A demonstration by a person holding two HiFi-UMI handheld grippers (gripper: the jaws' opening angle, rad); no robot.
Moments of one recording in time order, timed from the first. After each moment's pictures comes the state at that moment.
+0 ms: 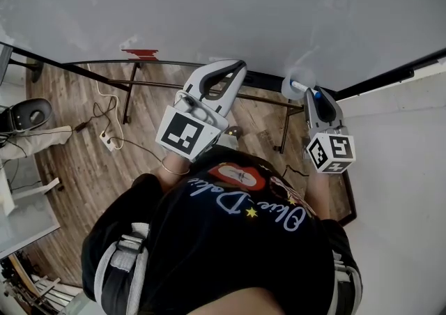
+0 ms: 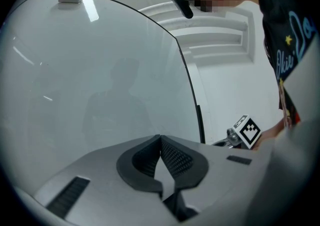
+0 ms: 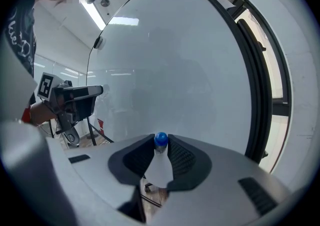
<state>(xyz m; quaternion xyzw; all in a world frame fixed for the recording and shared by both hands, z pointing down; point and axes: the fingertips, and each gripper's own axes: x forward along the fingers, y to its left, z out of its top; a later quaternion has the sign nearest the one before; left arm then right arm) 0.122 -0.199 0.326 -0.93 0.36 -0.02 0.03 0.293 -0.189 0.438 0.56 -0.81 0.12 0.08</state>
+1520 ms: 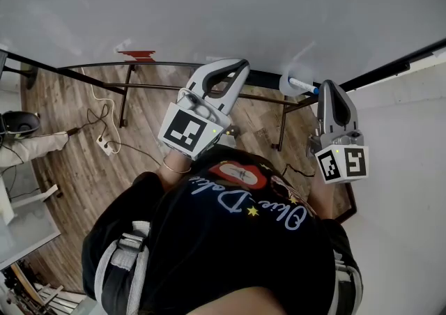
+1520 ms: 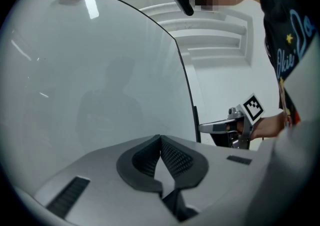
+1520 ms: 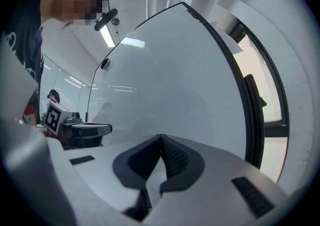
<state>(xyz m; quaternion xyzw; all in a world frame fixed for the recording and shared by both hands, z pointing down) 0.127 -0.197 0.327 -0.94 0.33 -0.01 0.02 0.289 -0.172 0.339 0.58 -0.81 0.03 -0.01</state>
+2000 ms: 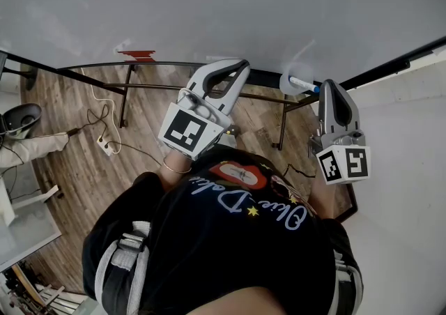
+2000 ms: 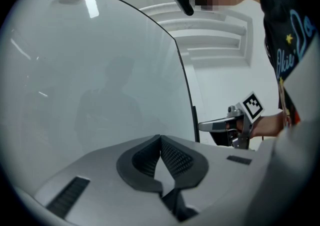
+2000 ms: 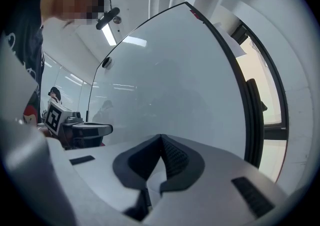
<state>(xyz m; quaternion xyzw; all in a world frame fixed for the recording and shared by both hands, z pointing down) 0.125 -0.195 0.326 -0.94 0.33 -0.01 0.02 0.285 -0.168 0.332 0.58 -0.82 0.03 0.00</state>
